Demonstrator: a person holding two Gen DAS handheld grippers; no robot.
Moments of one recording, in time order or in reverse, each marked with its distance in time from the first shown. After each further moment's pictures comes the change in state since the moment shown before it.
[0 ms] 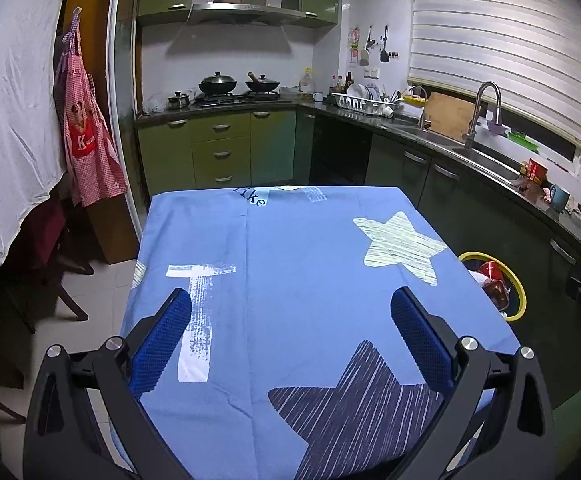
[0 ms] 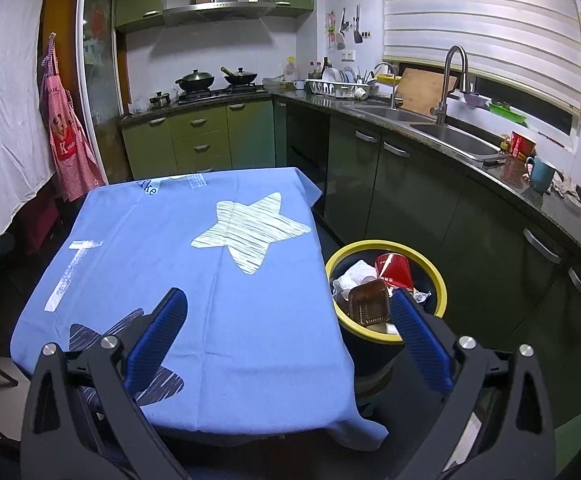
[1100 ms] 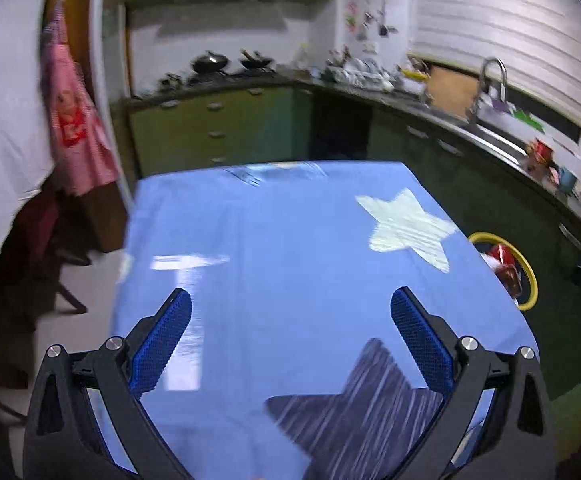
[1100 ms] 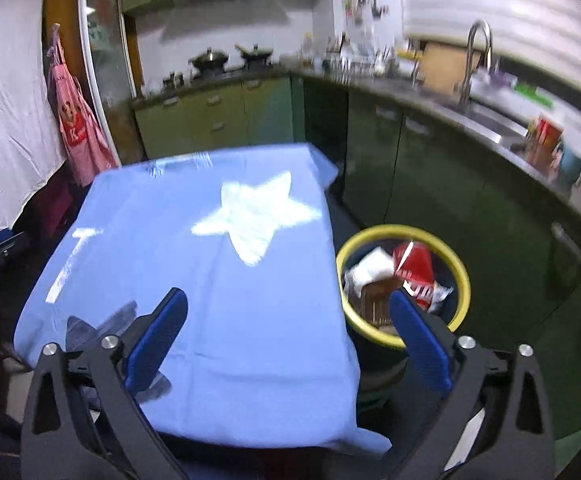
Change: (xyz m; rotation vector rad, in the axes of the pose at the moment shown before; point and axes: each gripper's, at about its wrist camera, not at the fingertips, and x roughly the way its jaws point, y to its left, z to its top) left arm 0.045 0.007 0.002 0.015 0.073 0.015; right arm 0.033 -0.011 0.011 -0.017 0.057 0.064
